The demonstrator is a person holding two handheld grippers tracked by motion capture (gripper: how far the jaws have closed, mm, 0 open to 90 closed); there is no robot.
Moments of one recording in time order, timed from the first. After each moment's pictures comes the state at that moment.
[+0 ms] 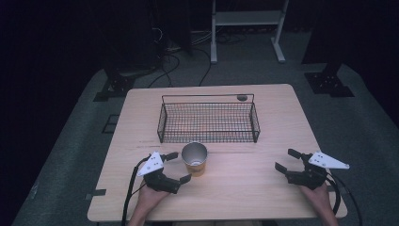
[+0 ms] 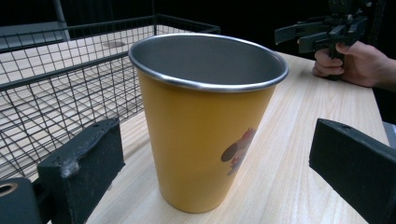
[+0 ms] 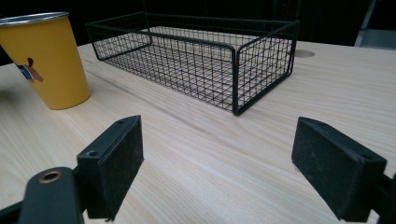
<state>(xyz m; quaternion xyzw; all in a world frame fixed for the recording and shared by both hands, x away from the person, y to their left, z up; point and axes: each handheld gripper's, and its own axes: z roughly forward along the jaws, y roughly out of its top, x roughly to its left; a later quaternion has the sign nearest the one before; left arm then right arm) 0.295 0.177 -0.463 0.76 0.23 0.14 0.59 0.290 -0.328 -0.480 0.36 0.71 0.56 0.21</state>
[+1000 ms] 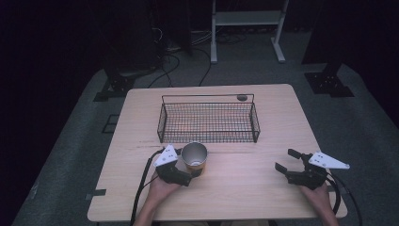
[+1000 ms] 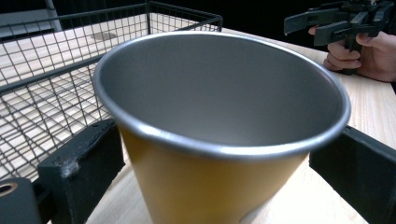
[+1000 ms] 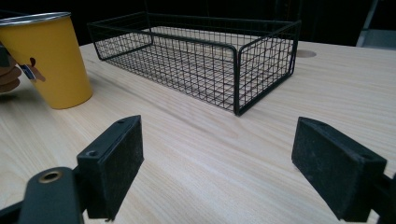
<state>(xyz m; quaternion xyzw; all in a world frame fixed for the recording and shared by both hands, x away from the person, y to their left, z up) 0.321 0.142 -0.463 0.78 0.22 0.13 0.57 0.290 -0.328 -0.480 0.36 0.71 0.56 0.21</state>
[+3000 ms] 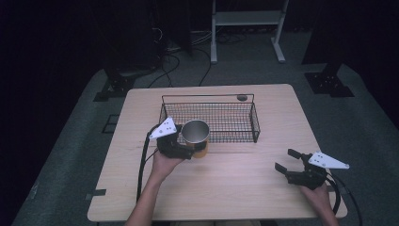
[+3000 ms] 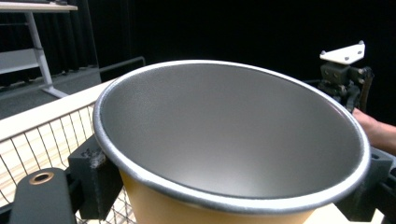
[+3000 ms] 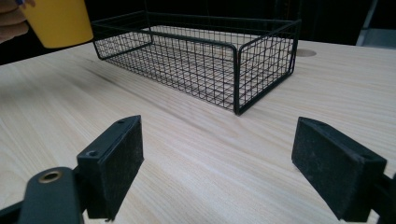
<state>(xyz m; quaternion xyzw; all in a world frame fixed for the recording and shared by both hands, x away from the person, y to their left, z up) 0.366 0.134 -0.388 0.75 0.20 0.11 0.63 0.290 -0.328 -0.480 0.36 0.71 0.56 0.21</state>
